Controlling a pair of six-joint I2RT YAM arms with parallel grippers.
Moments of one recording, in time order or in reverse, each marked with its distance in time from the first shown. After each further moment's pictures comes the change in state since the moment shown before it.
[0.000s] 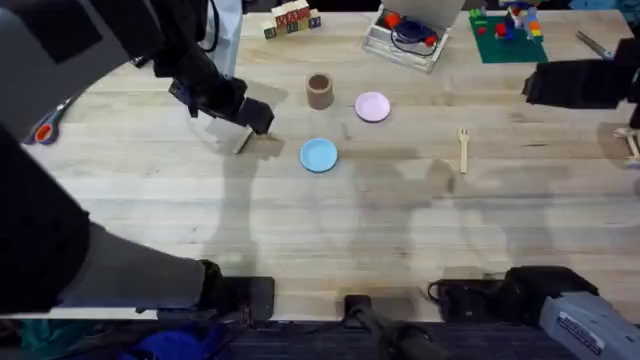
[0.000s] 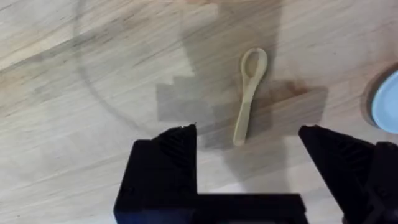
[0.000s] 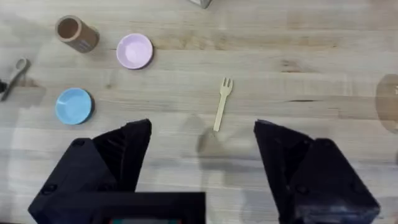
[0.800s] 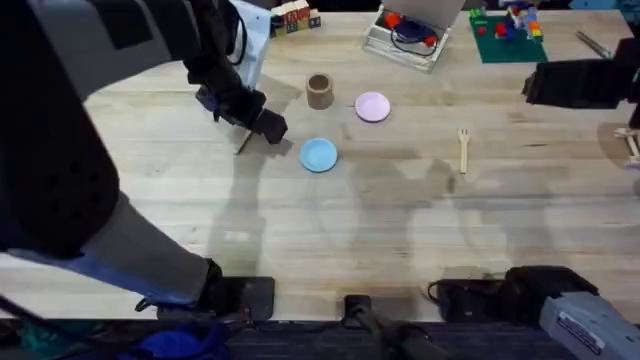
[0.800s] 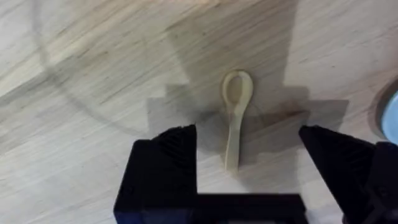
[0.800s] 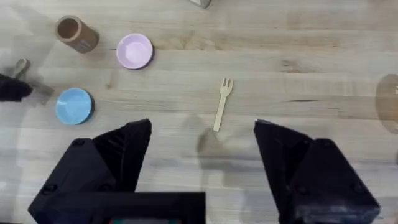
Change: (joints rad) left arm -0.067 0.133 -0.001 0.062 -0.002 0.041; right arm 0.000 0.000 0.000 0.000 0.000 0.000
